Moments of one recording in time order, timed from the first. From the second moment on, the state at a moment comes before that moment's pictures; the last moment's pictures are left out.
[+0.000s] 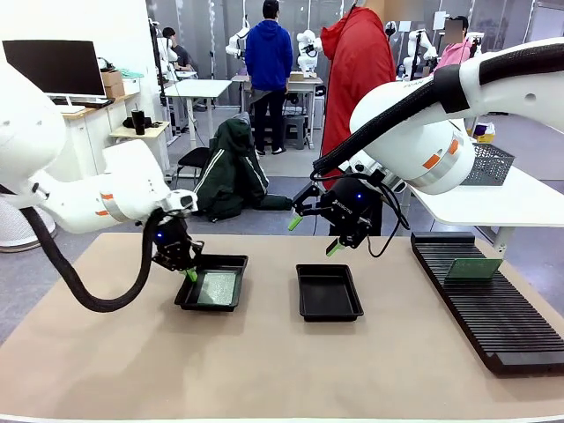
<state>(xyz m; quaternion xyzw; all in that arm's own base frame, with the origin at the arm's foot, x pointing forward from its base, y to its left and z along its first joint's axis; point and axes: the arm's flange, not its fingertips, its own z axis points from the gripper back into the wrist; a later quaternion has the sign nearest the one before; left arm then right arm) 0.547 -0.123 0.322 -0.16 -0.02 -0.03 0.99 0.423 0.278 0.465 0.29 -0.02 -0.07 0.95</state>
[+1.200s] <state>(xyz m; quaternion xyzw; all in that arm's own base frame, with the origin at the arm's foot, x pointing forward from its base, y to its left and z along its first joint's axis) 0.500 0.140 0.353 -0.20 -0.01 0.01 0.98 0.424 0.278 0.465 0.29 -0.02 -0.07 0.95</state>
